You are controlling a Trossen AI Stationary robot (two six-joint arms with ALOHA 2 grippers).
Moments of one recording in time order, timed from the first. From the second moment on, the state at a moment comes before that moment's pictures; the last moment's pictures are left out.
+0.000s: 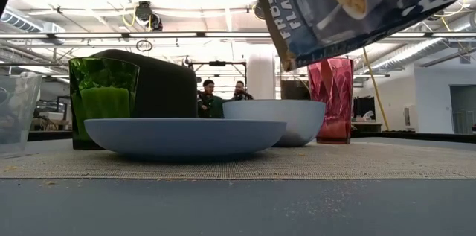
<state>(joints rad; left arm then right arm) -0.11 1.87 1.97 -0.88 -0.34 -0.32 0.18 0.32 0.63 -0.55 0.32 0.10</state>
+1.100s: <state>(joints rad) -0.11 1.87 1.97 -0.87 -0.34 -0.27 0.18 0.32 0.58 -0.53 0.31 0.12</state>
